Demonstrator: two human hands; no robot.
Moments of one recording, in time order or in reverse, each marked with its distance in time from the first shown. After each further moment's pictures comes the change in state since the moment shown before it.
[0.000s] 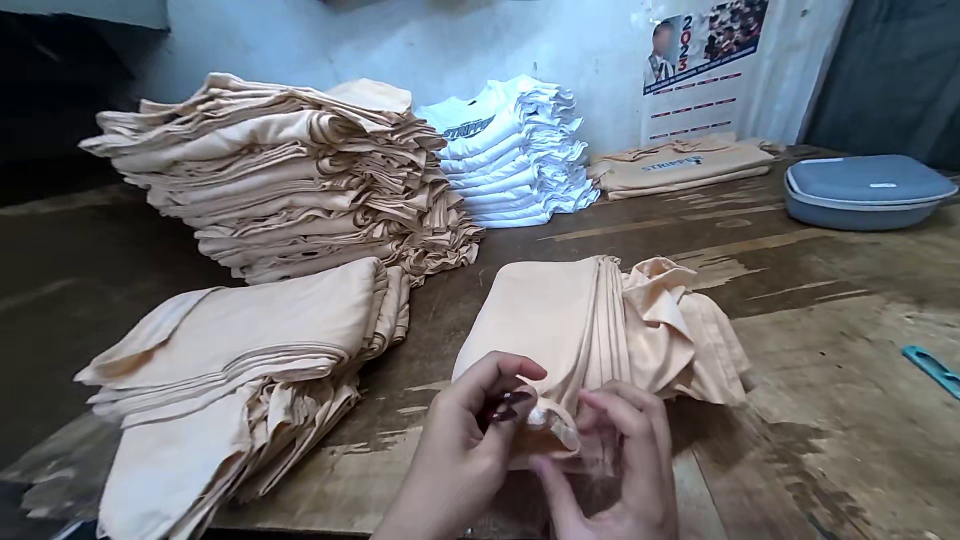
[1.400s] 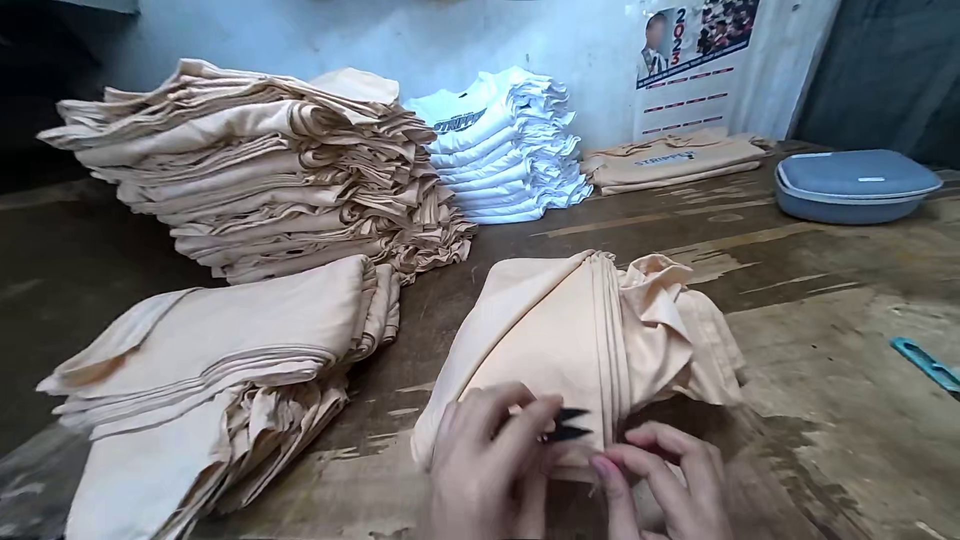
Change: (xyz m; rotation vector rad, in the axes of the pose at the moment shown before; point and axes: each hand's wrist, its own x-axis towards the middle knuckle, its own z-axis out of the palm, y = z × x) left_hand -0.027 0.007 0.021 0.582 0.086 0.255; right_hand -0.031 0.012 -0.033 -0.447 0.097 0.032
